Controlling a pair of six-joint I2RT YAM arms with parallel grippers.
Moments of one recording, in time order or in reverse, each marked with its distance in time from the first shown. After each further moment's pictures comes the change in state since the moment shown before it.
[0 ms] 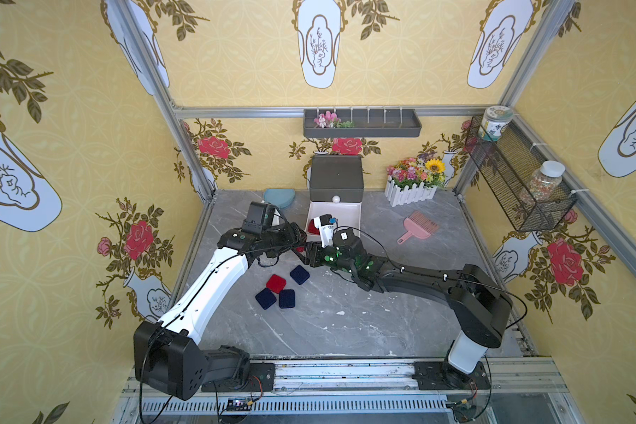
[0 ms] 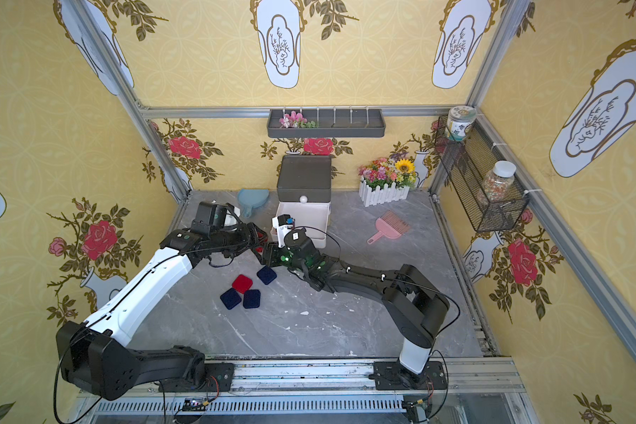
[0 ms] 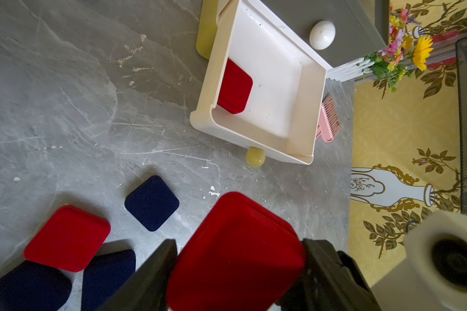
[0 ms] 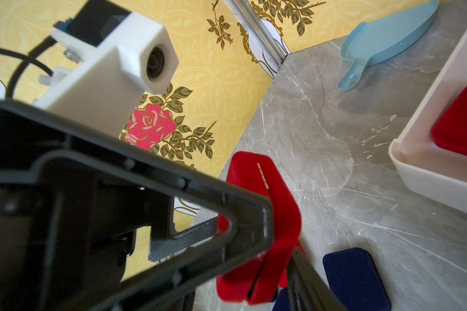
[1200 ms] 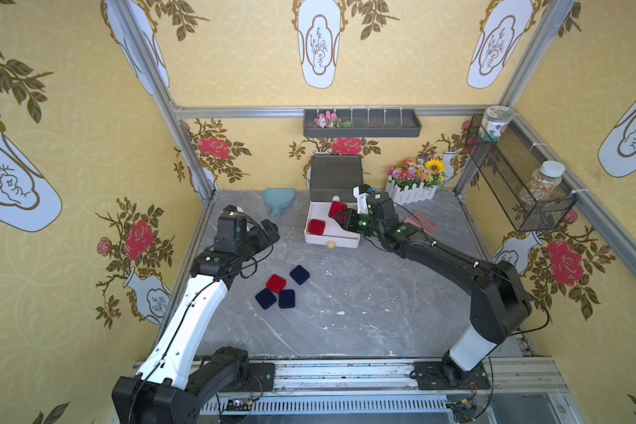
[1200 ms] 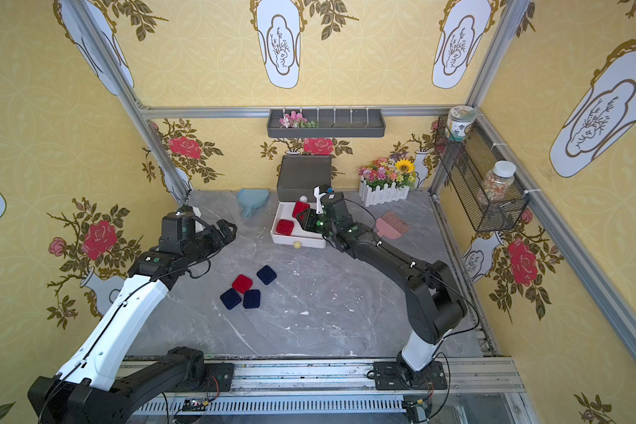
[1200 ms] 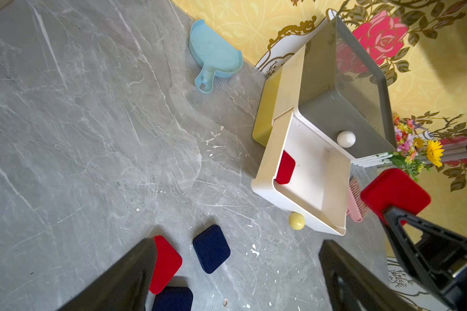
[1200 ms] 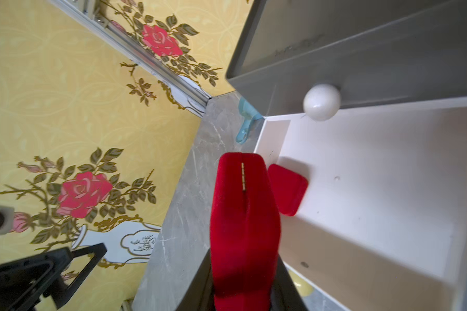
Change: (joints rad) left arm 0.154 -0.239 -0.162 0.080 -0.234 0.027; right arm -0.346 -0.030 0.207 -0.435 -0.082 -0.081
